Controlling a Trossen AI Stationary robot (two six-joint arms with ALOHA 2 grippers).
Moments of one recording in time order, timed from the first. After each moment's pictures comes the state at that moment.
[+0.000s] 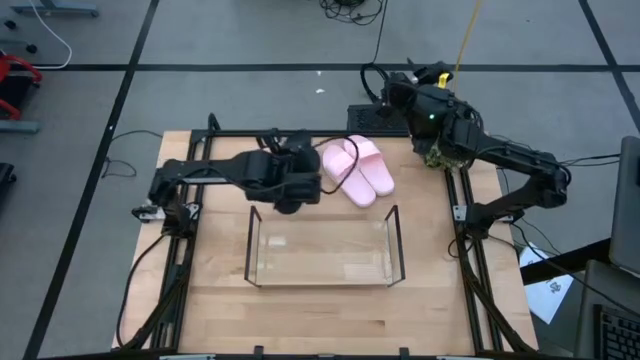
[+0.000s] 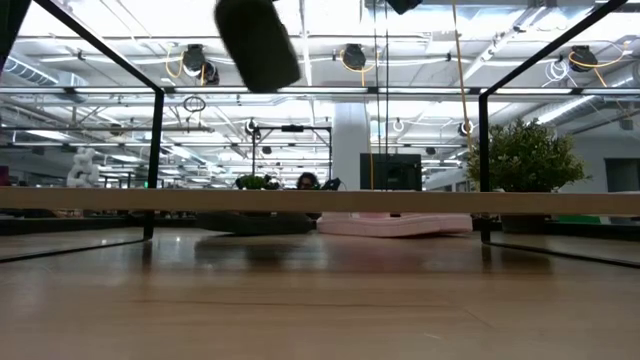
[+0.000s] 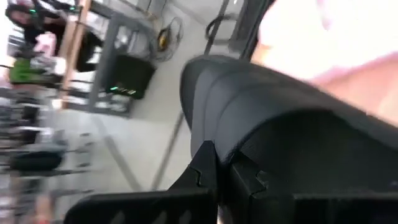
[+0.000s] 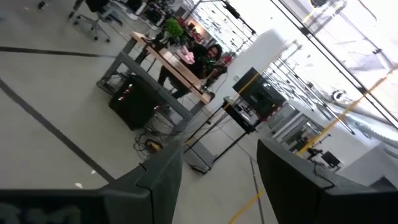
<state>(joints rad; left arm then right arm) -0.07 1.87 2.09 -1.56 -0.88 -0.31 -0.30 1.35 1.47 -0.10 1.10 -0.72</state>
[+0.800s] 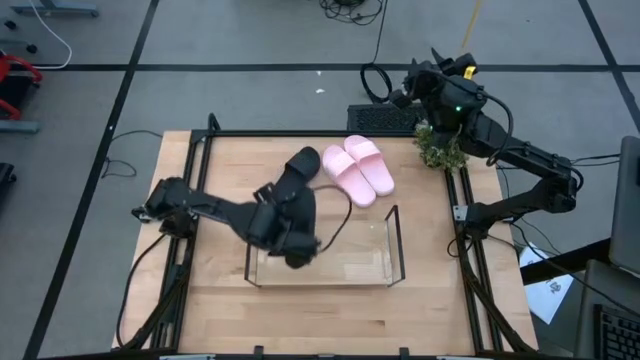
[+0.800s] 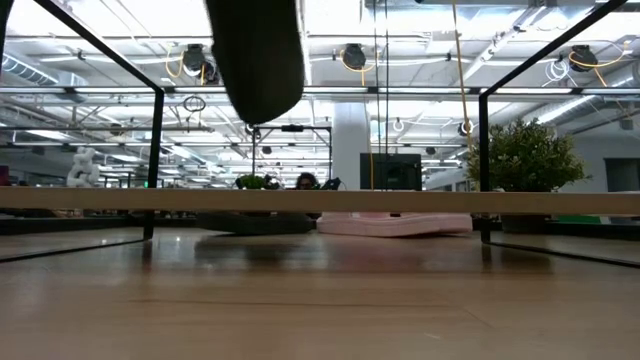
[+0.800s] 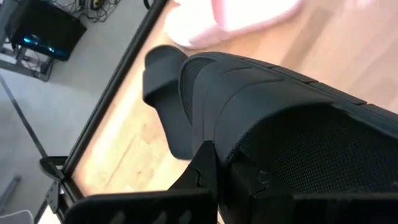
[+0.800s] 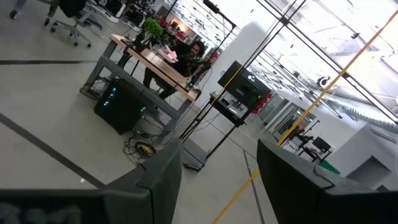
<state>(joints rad) -0.32 1.89 1.92 -1.57 -0.66 -0.84 -0.35 1.27 1.47 -0.12 1.10 -0.72</state>
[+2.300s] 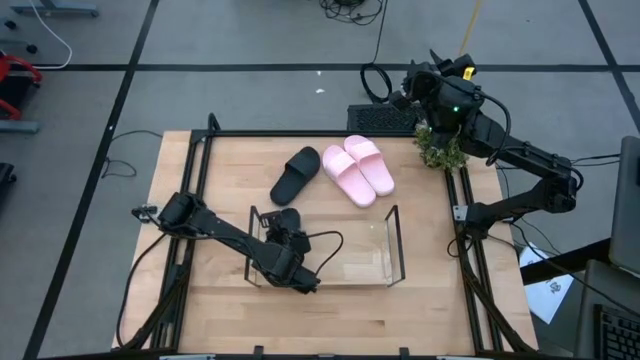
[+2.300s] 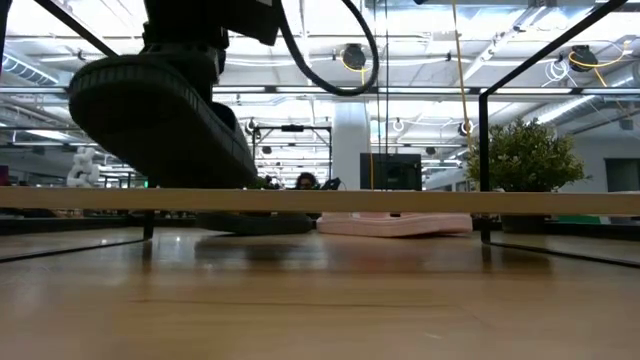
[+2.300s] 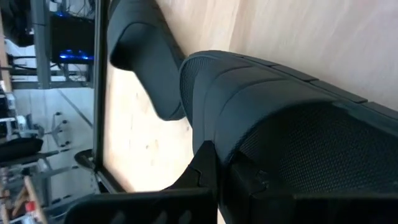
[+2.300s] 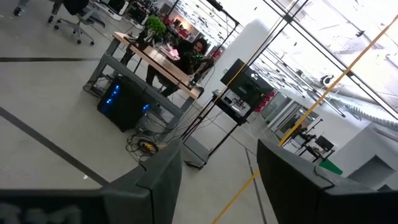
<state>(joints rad) -0.41 2.03 1.68 -1.57 -0.61 -0.78 -0.35 1.27 1.47 -0.14 1.10 -0.69</state>
